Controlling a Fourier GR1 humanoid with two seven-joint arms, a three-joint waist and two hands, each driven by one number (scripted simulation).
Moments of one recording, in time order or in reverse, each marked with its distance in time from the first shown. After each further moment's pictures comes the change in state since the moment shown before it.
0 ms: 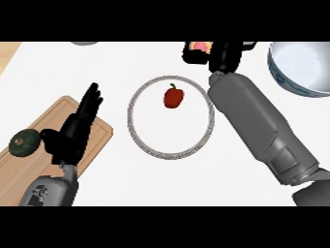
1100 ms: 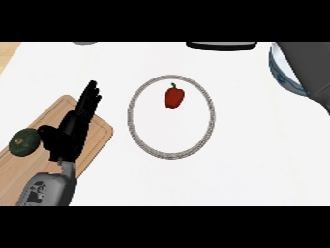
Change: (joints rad) left arm -0.019 -0.002 0.032 0.022 -0.005 -0.033 -0.008; right arm -0.420 -0.229 -0.078 0.305 0.221 0.165 0.323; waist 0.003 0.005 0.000
